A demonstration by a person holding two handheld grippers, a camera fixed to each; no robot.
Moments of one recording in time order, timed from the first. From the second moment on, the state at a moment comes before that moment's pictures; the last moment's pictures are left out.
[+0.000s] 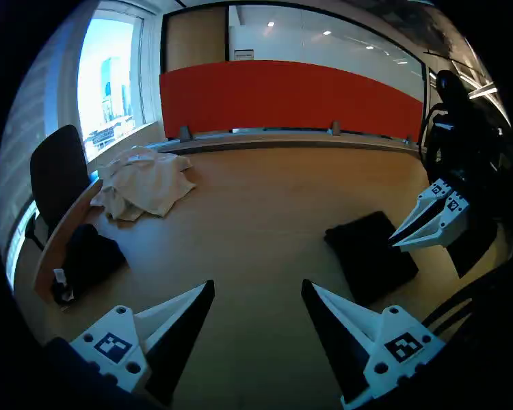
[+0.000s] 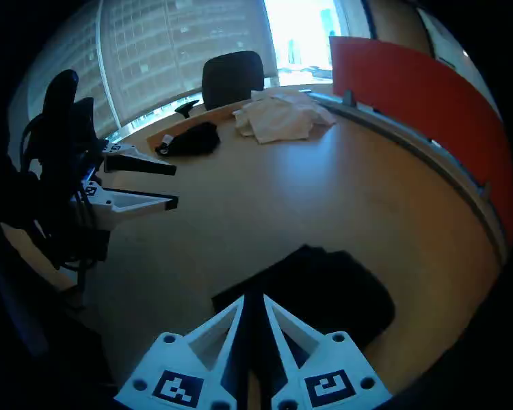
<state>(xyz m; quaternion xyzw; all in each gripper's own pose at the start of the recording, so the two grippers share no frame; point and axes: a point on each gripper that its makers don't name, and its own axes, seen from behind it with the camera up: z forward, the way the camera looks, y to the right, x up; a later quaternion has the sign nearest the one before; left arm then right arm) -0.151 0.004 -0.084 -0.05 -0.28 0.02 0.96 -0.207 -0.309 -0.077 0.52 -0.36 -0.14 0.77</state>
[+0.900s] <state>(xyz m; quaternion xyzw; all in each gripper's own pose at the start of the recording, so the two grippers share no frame) -0.153 0.007 -0.084 -0.06 -0.28 0.03 0.96 -0.211 -0.275 -0.074 0.49 -0.37 -0.13 0.78</state>
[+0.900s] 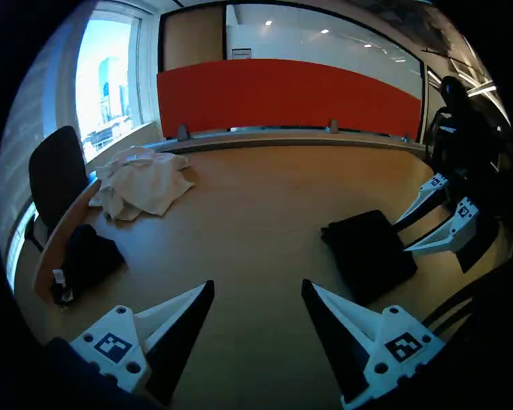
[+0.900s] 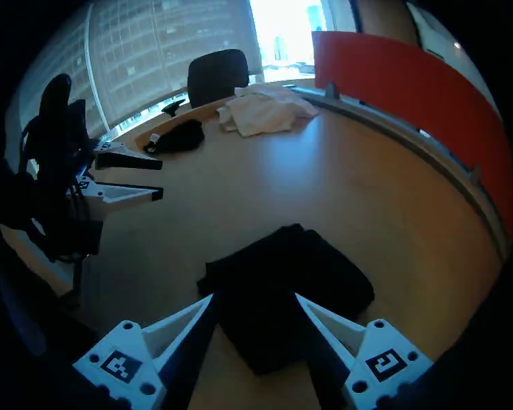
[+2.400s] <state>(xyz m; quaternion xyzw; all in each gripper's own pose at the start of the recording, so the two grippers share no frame) -0.154 0.018 -0.079 -0.07 -0.28 0.03 0.96 -0.260 -0.211 -0.104 0.42 -0.41 -0.16 0.79</state>
